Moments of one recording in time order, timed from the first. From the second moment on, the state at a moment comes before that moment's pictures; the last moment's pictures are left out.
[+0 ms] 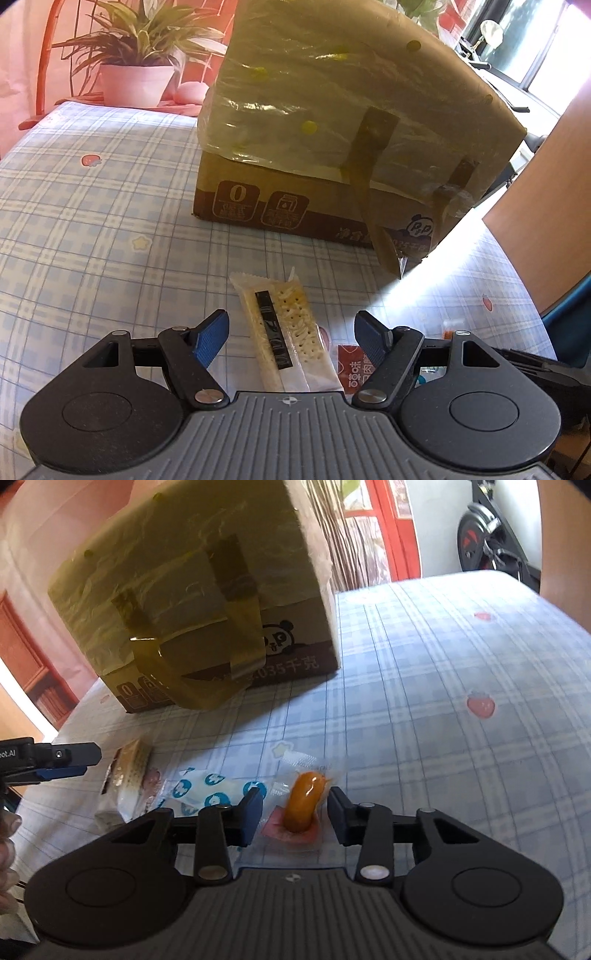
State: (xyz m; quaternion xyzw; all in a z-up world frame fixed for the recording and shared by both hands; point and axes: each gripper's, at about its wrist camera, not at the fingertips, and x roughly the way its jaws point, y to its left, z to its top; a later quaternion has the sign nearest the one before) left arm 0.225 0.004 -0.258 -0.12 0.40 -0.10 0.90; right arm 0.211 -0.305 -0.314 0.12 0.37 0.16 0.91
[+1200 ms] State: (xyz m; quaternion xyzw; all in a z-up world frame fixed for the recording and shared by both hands) left arm 0.236 -0.003 -0.273 -0.11 0.42 -0.09 0.90; right arm 0.207 -0.320 -0.333 0.12 0.29 0.19 0.93
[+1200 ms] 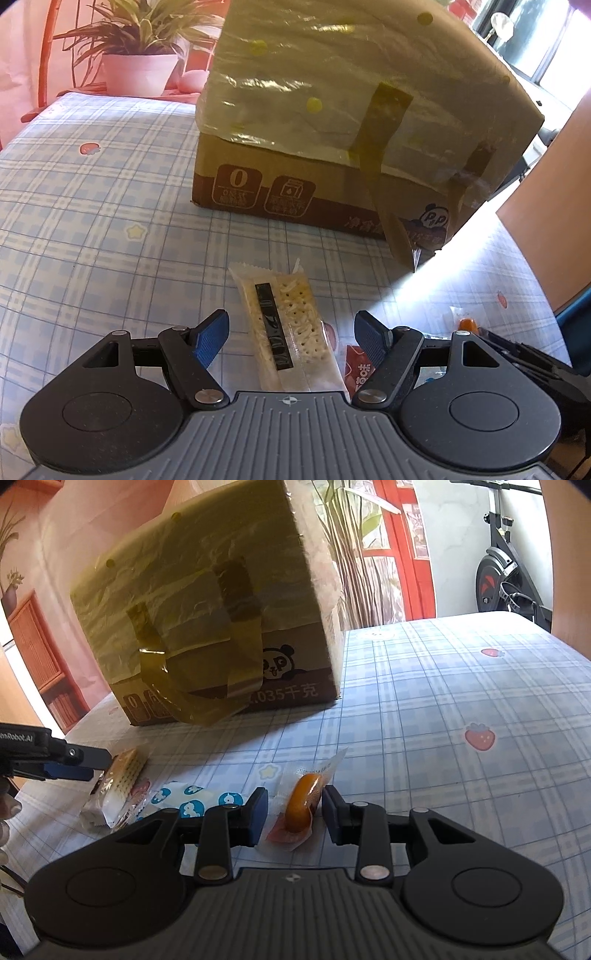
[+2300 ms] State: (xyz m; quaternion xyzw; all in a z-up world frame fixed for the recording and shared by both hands) left arm 0.226 -0.006 -0.257 -0.08 0.37 -0.09 0.92; right arm 0.210 -0.310 -0.331 0.08 0.30 0.17 0.94
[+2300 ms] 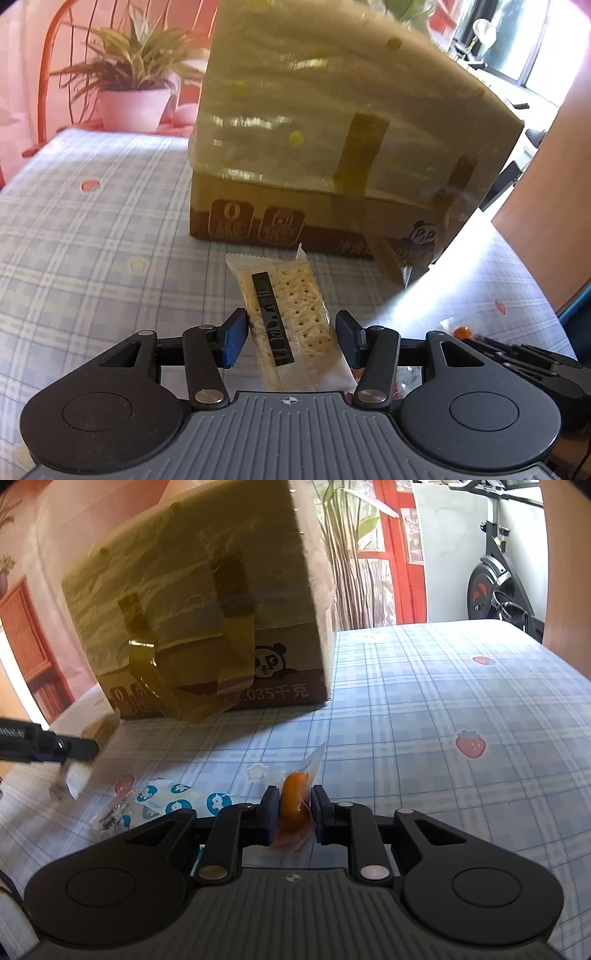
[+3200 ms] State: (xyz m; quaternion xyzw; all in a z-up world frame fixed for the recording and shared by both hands) left arm 0.257 -0.017 -0.077 -0.04 0.18 -0.15 0.97; right arm 0.270 -0.302 -0.123 0.08 0.08 0.22 0.97
